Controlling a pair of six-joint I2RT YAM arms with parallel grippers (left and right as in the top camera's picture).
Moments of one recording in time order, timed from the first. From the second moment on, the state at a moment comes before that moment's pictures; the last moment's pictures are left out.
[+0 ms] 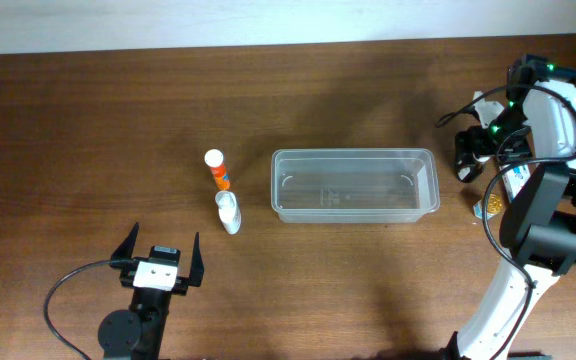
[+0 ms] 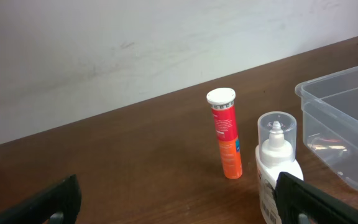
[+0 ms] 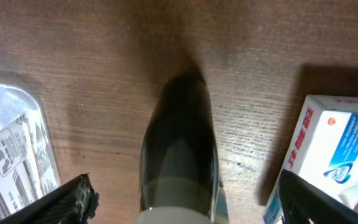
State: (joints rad) left arm 0.01 0.01 0.01 -0.06 0.13 0.25; right arm -0.31 2.22 1.91 -1.32 -0.05 -0.39
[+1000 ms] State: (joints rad) left arm 0.01 0.01 0.01 -0.06 0.13 0.25; right arm -0.31 2.23 1.98 -1.41 -0.07 -0.37
